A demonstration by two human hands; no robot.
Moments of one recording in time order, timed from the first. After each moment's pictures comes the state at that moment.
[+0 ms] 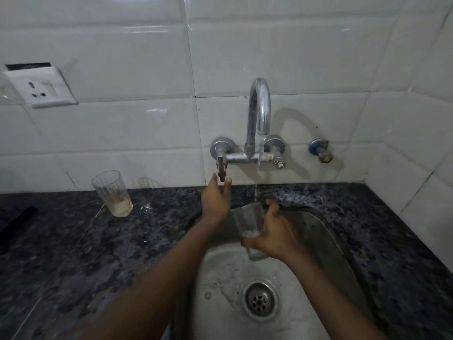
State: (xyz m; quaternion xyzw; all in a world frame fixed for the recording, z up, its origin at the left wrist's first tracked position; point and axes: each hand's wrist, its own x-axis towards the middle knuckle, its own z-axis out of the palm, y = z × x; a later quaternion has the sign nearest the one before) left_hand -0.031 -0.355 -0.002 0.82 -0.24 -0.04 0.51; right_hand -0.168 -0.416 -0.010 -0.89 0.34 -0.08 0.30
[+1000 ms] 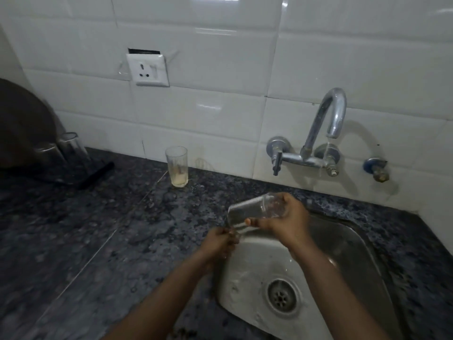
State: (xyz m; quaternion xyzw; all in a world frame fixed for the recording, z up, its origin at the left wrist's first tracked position) left_hand -0.065 -0.204 -0.068 0.70 -0.06 -0.33 0.63; right_hand -0.157 -0.326 0.031 -0.79 0.26 -0.21 0.51
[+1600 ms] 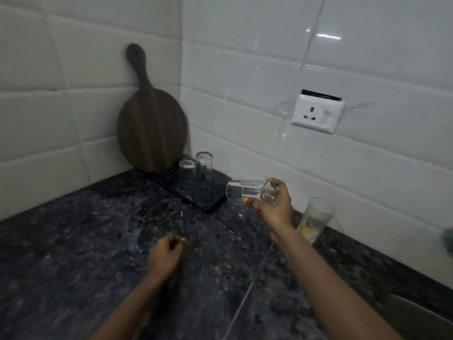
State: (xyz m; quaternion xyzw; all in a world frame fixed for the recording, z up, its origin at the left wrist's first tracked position) left_hand 0.133 0.179 -0.082 0.86 0.07 0.04 0.51; right_hand 0.150 -0.039 0.033 -0.74 0.11 -0.20 0.64
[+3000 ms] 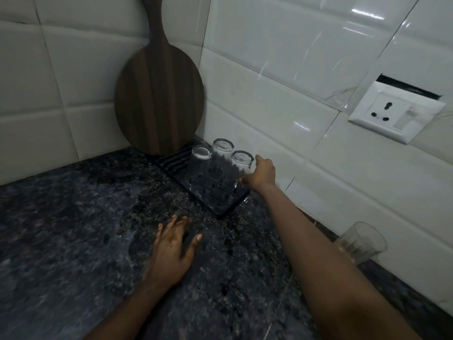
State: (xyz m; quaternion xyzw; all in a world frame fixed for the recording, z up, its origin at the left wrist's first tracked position) left_hand 0.208 0.188 -0.141 0.91 -0.06 0.13 0.38; right_hand 0.350 0.003 0.004 -0.96 0.08 -0.06 0.25
